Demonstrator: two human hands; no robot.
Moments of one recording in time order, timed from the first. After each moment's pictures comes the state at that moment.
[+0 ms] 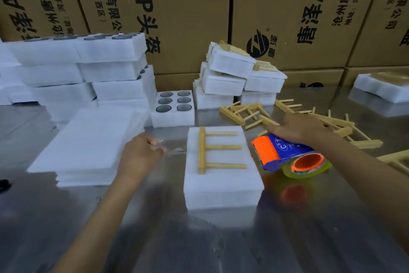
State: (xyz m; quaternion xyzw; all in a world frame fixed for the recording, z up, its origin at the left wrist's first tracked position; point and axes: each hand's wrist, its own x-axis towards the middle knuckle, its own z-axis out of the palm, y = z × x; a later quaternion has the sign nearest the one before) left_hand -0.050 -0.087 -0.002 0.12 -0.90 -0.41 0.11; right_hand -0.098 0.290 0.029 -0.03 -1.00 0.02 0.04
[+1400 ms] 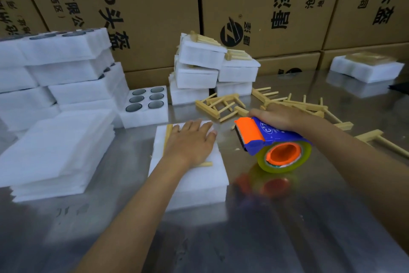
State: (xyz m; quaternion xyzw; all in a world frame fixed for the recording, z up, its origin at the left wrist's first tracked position) left_hand -0.081 0.076 -0.005 -0.17 -0.98 -0.06 0.01; right_hand -0.100 0.333 0.029 -0.06 -0.97 0.25 -0.06
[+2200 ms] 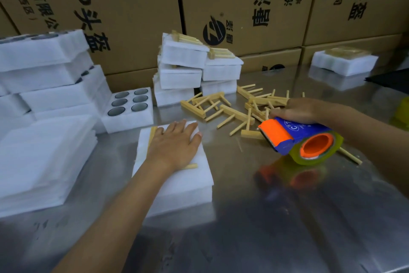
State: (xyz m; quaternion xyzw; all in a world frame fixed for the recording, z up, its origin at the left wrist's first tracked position) left_hand -0.079 0.077 -0.004 -0.18 -0.98 -0.01 0.00; right_hand -0.081 0.411 0.035 -0.10 -0.99 0.10 -0.08
